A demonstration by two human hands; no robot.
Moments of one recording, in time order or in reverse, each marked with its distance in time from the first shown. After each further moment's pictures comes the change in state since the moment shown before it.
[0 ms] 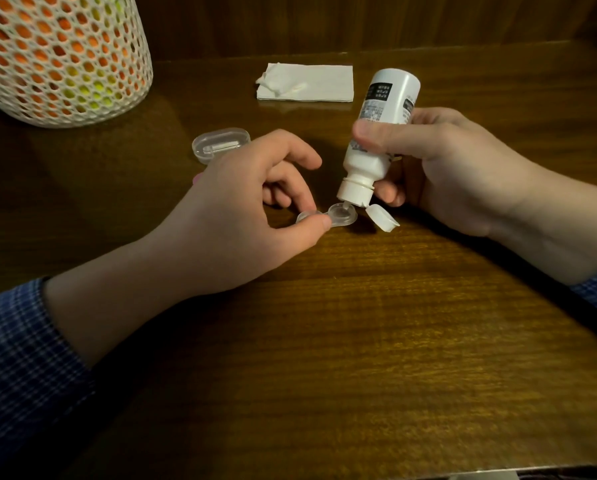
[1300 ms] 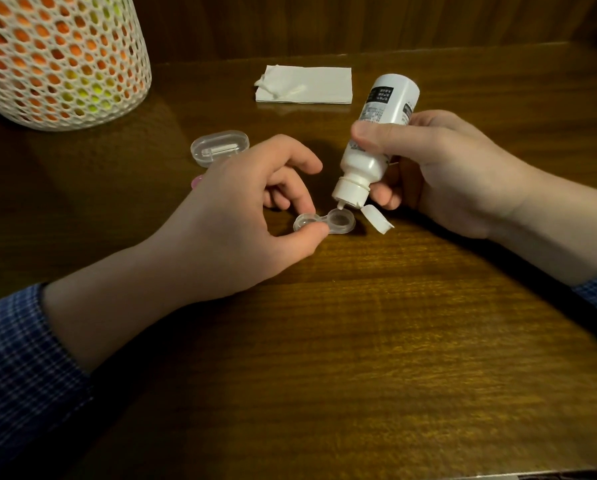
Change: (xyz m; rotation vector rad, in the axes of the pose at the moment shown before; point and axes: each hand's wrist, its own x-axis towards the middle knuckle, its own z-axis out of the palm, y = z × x) left_hand -0.001 0.005 0.000 0.017 -0.016 0.011; right_hand 0.000 0.001 -0.002 0.001 -0.042 -0.002
